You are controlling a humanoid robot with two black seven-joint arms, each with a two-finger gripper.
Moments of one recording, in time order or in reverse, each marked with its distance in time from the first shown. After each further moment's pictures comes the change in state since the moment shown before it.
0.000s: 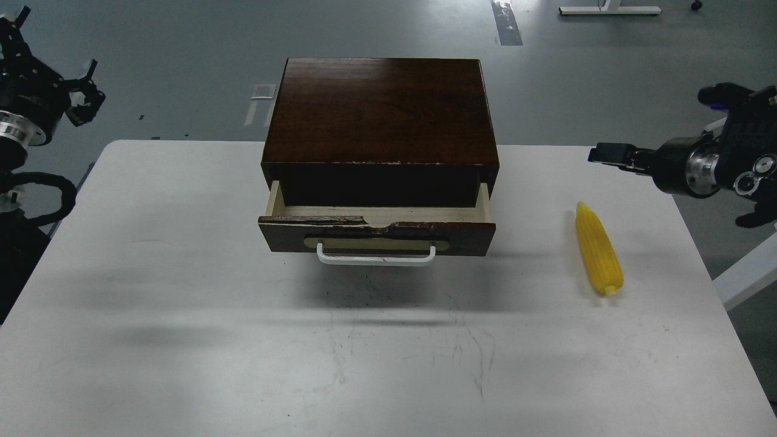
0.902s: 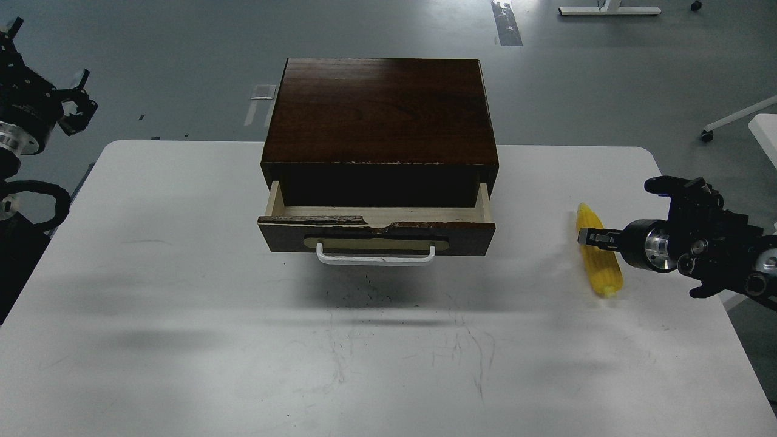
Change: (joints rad) left arm 0.023 0.010 -0.001 0.011 -0.001 0.000 -0.006; right arm -0.198 0.118 -0.006 -0.082 -0.046 -0.059 -0.054
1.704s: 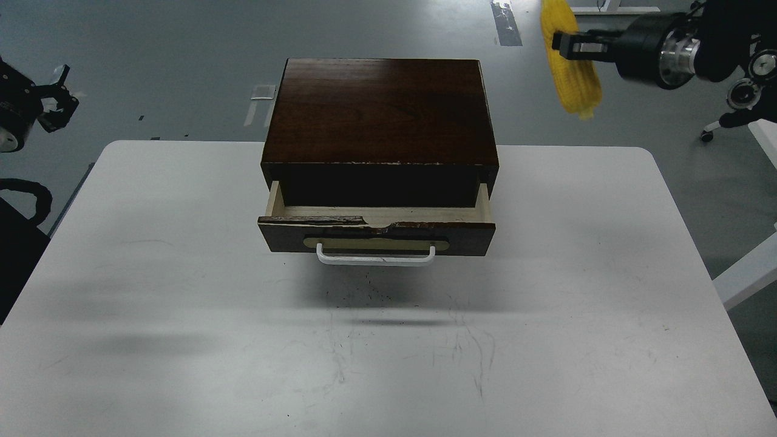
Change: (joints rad) left arm -0.001 0.050 0.001 -0.008 0.004 0.000 0.003; right arm 0.691 -0.074 0.019 0.315 -0.154 0.005 0.011
